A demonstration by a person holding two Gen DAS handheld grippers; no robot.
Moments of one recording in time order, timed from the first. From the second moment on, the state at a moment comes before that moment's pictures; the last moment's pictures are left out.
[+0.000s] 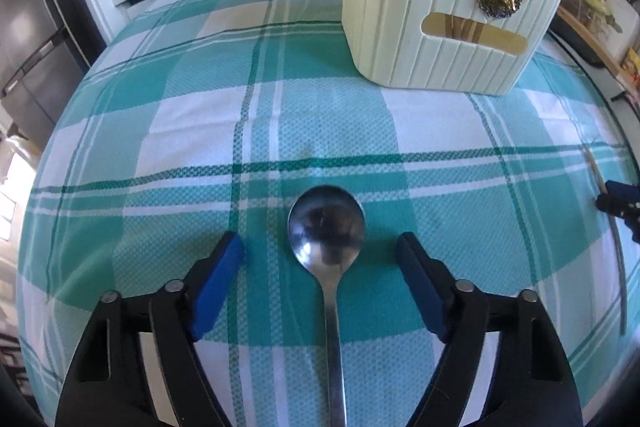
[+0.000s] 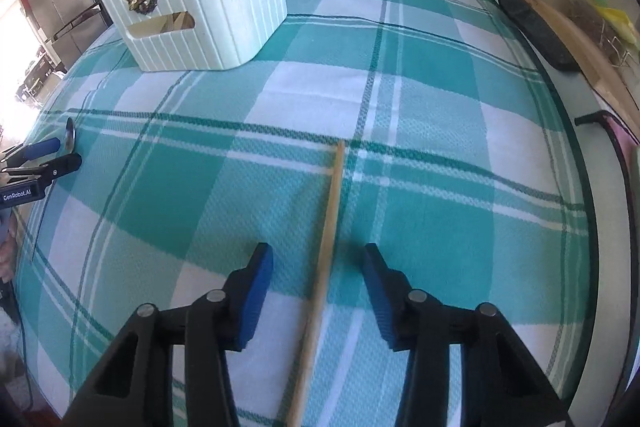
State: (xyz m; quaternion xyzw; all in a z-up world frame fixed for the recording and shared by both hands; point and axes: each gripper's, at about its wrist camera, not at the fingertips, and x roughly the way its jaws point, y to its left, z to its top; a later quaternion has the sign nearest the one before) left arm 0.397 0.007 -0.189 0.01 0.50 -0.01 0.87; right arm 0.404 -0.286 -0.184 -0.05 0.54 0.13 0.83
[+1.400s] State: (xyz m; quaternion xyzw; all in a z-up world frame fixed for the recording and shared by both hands) left arm 0.308 0.036 -0.009 -0.06 0.33 -0.14 0.93; right arm 0.313 -0.290 0.004 0.05 0.28 0.18 0.94
